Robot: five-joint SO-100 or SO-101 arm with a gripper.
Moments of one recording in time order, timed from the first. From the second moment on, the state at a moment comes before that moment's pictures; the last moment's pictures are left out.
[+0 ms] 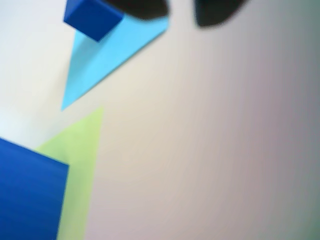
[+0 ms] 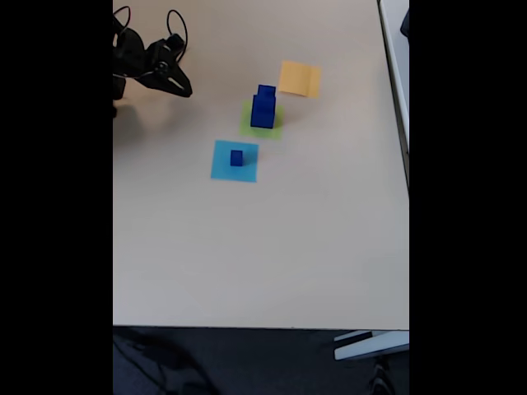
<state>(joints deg) 6.0 192.3 181.9 54.9 -5.7</state>
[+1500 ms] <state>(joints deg) 6.0 192.3 181.9 54.9 -5.7</state>
